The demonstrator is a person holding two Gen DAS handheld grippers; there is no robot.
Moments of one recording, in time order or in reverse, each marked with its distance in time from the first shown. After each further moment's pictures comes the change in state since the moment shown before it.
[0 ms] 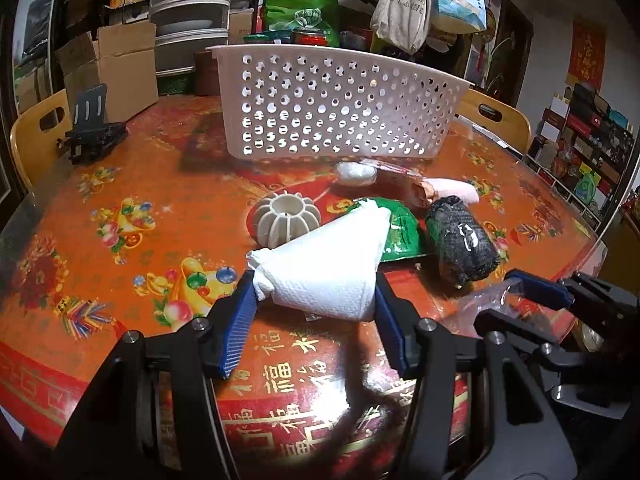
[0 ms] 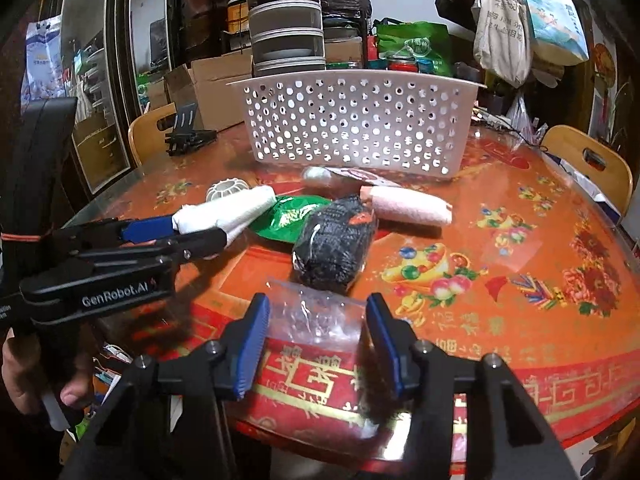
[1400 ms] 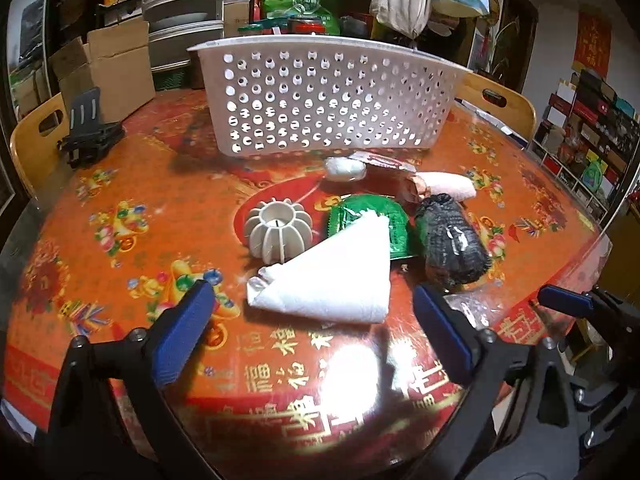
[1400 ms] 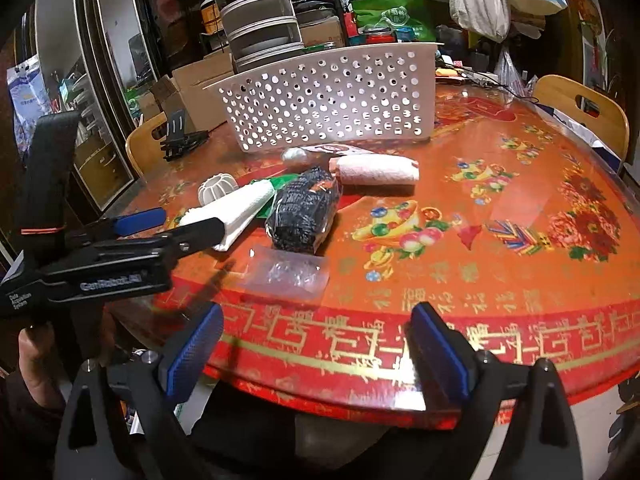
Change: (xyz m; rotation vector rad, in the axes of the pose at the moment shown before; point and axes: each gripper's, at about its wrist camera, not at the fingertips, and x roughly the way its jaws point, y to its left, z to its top) left arm 0.011 -0.015 0.018 0.034 0.065 0.039; right arm -0.022 -0.019 -0.015 0.132 0.065 0.053
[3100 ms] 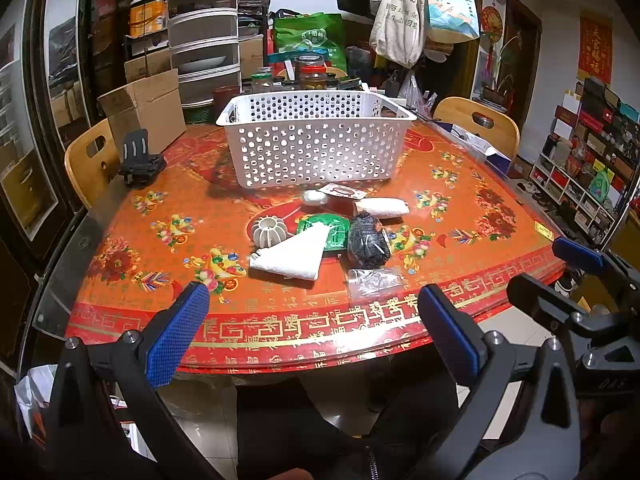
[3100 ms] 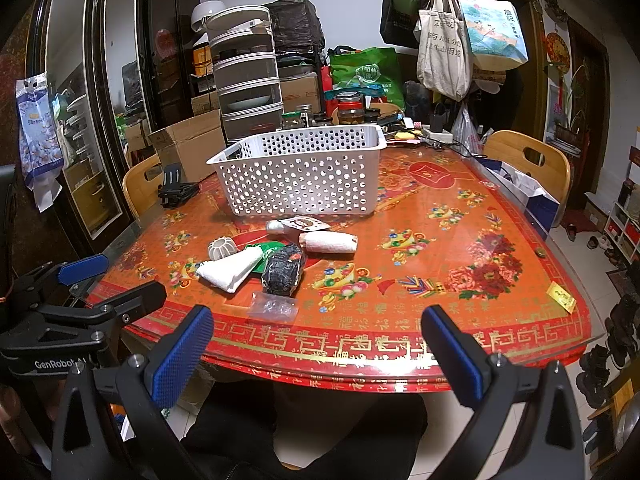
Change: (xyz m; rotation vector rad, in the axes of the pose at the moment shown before) left arm -0.154 -0.057 -0.014 -0.014 -0.089 0.085; right arm -0.127 0.002 0.019 -0.024 -0.163 -0.130
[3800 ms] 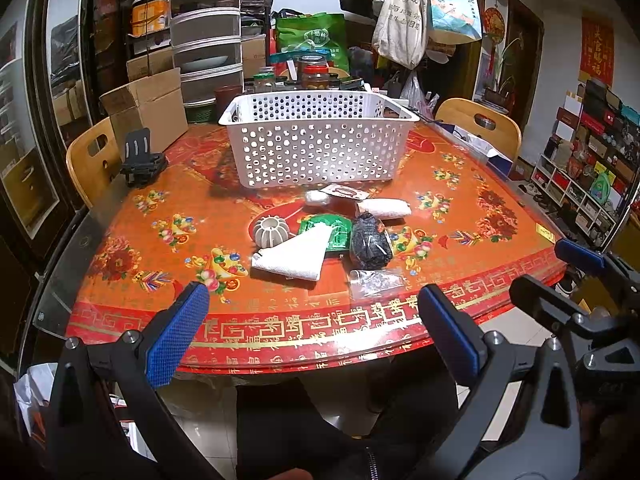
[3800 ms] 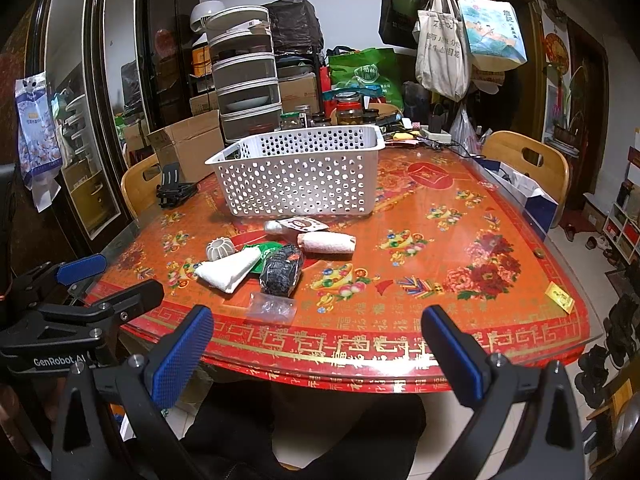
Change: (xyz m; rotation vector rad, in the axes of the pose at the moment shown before) left arm -0.001 0.001 0.000 0.000 0.001 -0.002; right arm 0.000 0.001 0.000 -0.001 0.000 -0.003
